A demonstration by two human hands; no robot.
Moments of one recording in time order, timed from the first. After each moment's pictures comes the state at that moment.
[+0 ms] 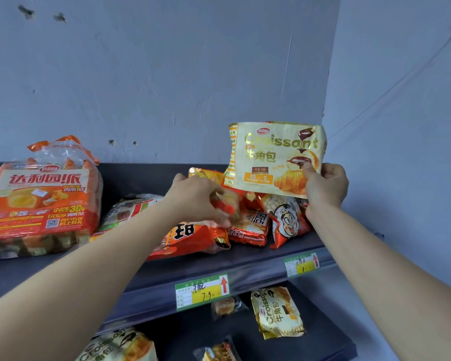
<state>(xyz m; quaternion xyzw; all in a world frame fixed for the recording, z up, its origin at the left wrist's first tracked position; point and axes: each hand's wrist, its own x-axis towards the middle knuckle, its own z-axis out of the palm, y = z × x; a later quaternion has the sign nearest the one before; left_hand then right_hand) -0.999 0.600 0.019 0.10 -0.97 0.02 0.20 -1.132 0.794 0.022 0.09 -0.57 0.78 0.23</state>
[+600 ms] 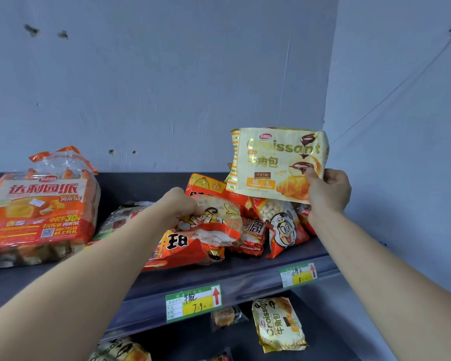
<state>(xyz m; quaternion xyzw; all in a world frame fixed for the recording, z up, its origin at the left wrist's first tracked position) -1.010 0.595 0.020 0.31 -0.81 -0.45 0.20 -1.150 0.803 0.025 0.08 -0.58 0.78 0.23</state>
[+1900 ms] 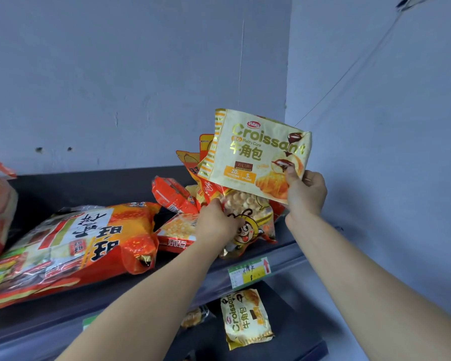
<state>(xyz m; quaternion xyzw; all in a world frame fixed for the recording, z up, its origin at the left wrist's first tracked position) -1.134 0.724 -0.039 0.21 -0.85 -0.40 0.28 -1.197 0.854 0.004 0.06 -0.52 0.83 0.21</state>
